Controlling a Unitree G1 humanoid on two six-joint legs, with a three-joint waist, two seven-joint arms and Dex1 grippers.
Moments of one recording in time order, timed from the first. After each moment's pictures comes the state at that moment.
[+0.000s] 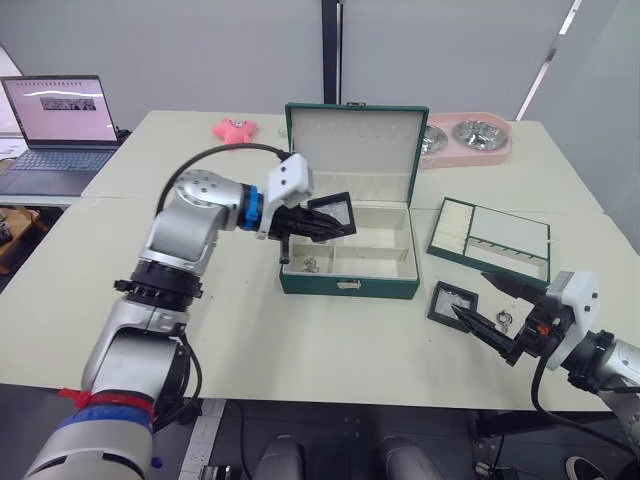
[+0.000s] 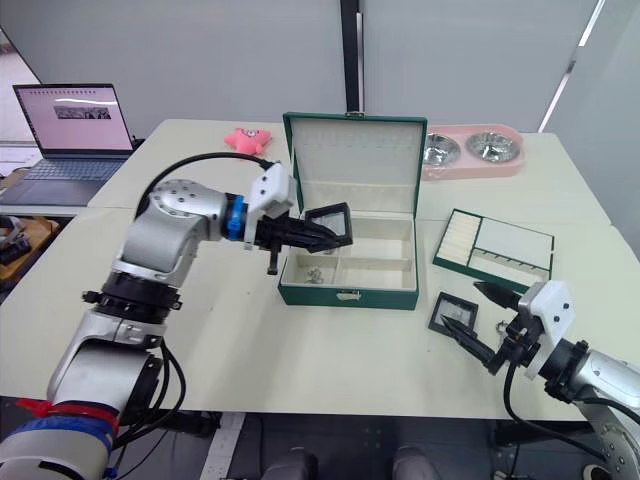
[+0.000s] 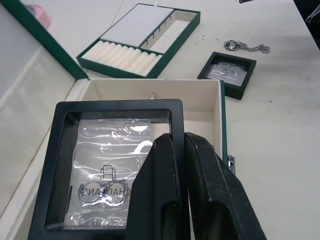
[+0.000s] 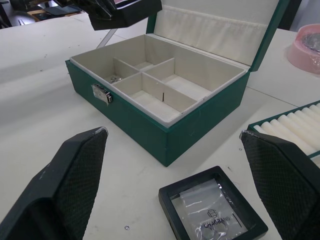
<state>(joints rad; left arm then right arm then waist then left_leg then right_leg) -0.99 0.53 -0.25 0.39 -0.15 0.30 -1.34 0.23 -0.66 -0.35 -0.61 0.61 0.43 0.71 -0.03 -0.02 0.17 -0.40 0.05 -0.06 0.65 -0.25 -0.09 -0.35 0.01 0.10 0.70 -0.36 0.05</state>
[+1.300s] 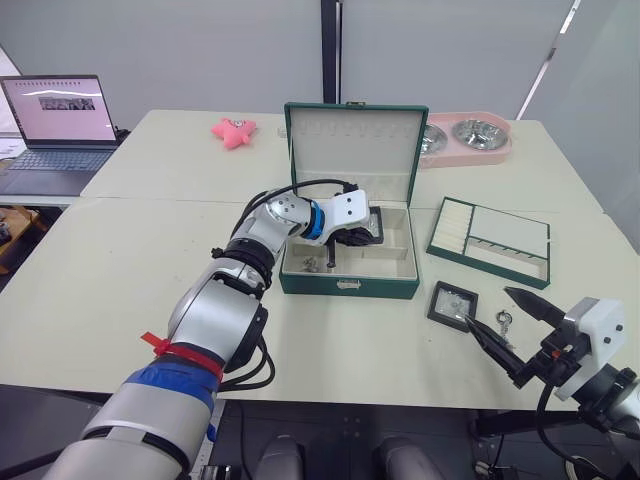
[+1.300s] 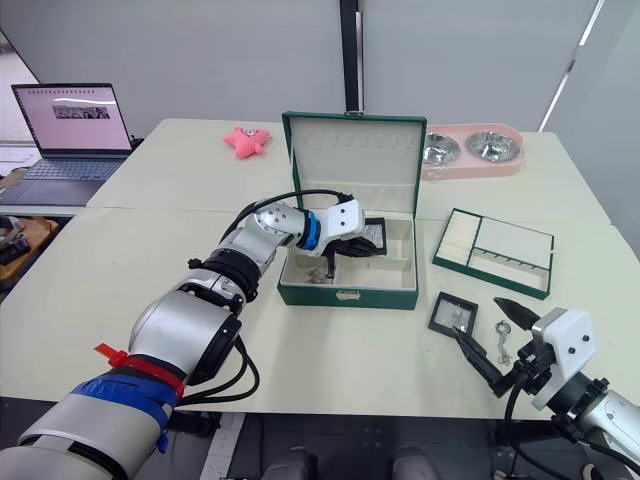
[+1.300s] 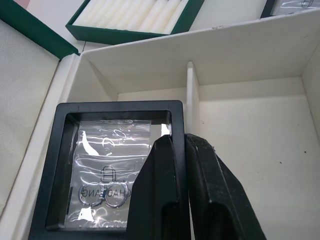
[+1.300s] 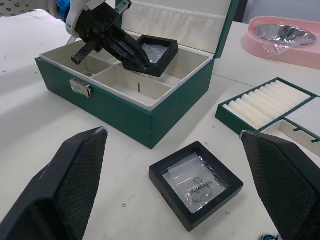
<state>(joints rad) -1.28 0.23 -0.29 1.28 0.17 -0.34 -1.10 0.42 -0.58 -0.41 -0.78 0.61 0.42 0.56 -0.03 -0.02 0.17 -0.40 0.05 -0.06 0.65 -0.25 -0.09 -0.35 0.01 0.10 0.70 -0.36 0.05</state>
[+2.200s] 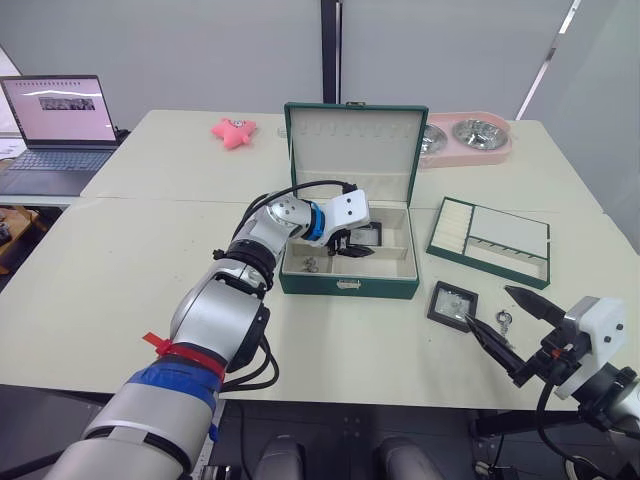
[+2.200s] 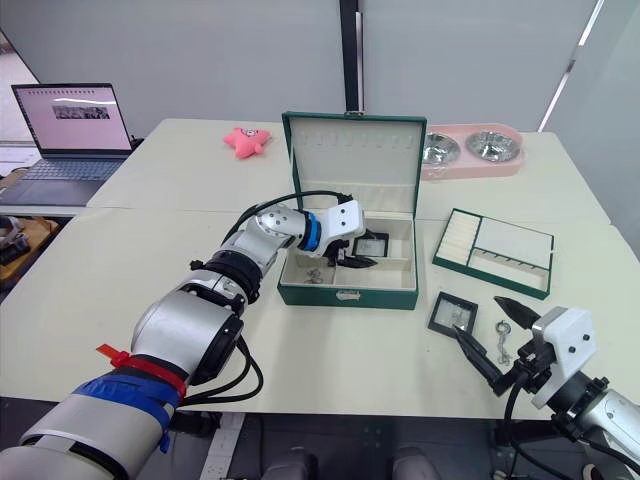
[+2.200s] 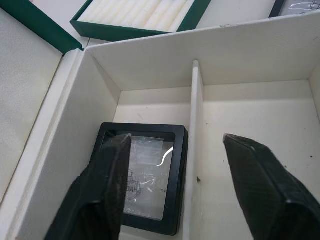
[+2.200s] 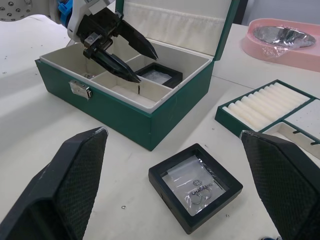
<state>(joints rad) -1.27 0.22 -0.26 1.30 0.18 -0.33 -1.08 0.41 -0.58 -0.41 -0.78 0.61 0.42 0.56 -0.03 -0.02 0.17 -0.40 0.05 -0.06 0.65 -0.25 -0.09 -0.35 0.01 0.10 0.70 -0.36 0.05</state>
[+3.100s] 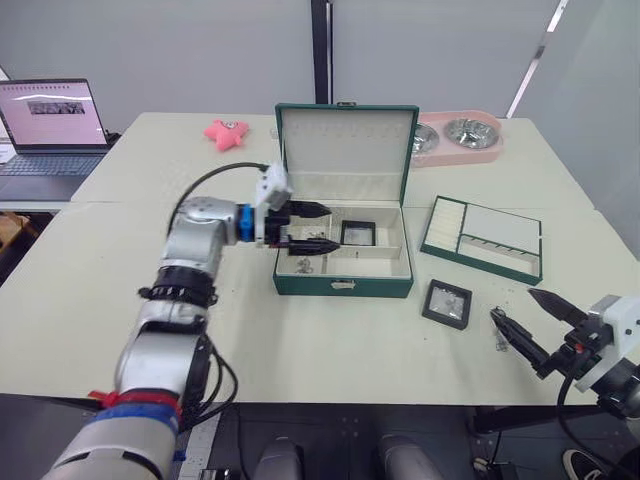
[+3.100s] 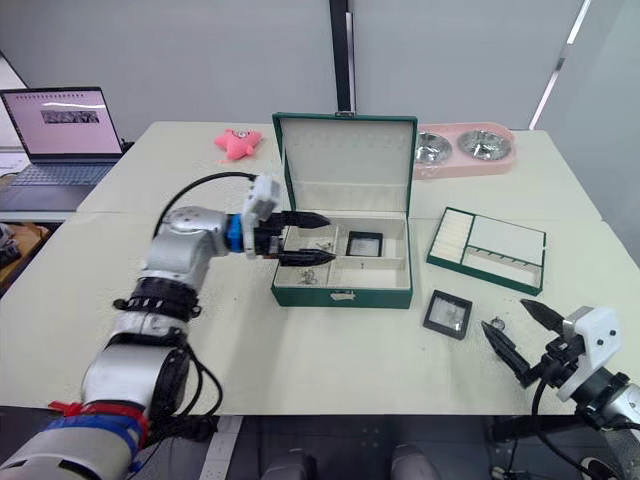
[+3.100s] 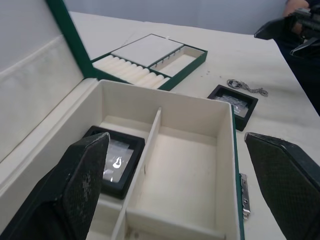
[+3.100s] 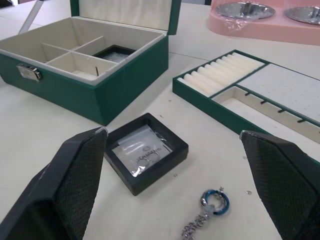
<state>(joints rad) -0.89 0.50 0.03 0.51 -0.22 0.34 -1.40 0.35 -0.59 -0.49 -0.48 0.61 0.35 0.71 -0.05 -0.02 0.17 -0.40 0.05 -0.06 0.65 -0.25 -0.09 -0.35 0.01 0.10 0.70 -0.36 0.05</state>
